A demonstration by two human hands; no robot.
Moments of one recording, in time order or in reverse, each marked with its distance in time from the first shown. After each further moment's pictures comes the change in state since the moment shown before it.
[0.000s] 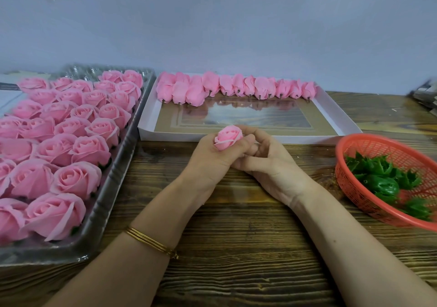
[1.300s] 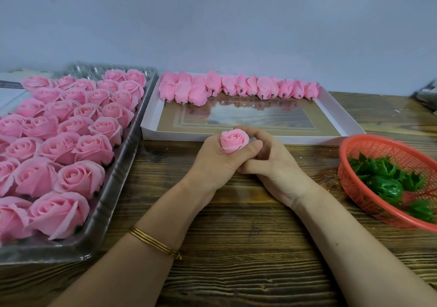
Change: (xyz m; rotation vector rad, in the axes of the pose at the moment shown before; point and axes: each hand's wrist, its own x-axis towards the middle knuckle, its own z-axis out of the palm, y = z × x) left_hand 0.001 -0.004 0.003 0.080 0.057 0.023; right_hand 0.001 0.004 0.000 -0.104 0.044 -0.025
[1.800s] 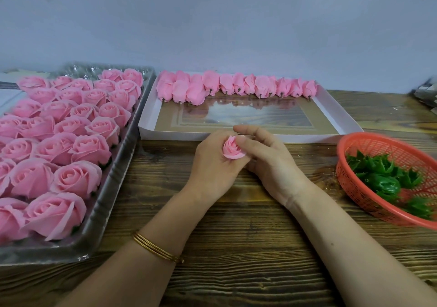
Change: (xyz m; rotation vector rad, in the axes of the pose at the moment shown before) left_hand -0.002 -0.006 -0.001 0.422 0.091 0.243; right_hand 0.000 -0.007 0.006 0.135 0.099 0.052
